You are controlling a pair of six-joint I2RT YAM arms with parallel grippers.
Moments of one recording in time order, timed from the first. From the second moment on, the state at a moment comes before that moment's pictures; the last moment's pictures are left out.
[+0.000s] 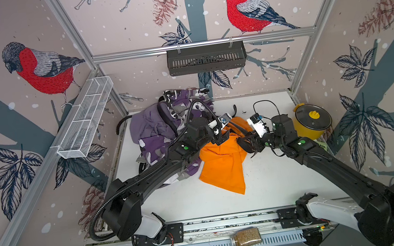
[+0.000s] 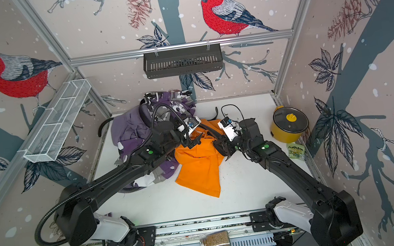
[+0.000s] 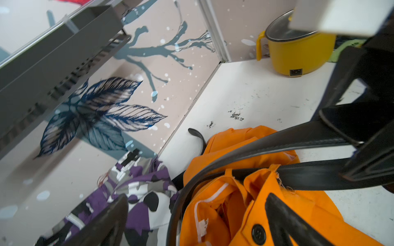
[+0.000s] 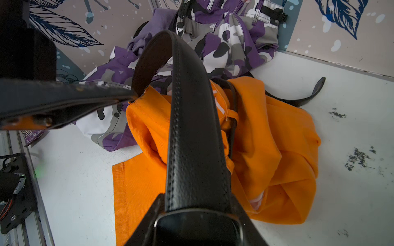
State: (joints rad) left arm -0.76 1.50 1.13 0.09 0.03 0.59; right arm 0.39 1.10 0.81 -0.27 -0.44 -0.05
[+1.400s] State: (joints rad) left arm -0.66 1.57 1.03 0.30 0.02 0.47; right arm 0.39 1.09 0.80 -0.17 -0.48 -0.05
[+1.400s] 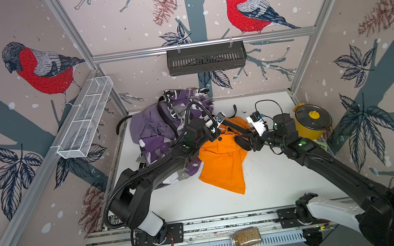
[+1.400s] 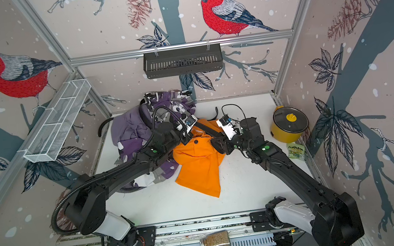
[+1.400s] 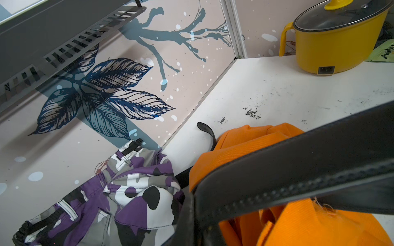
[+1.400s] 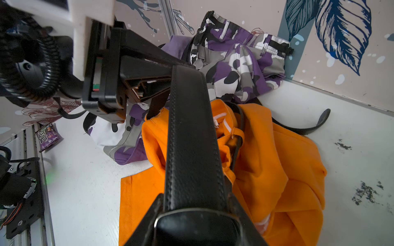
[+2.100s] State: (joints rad) left arm -0.67 1.56 1.04 0.23 0.10 0.46; right arm 0.39 1.18 0.76 -0.18 -0.53 -0.05
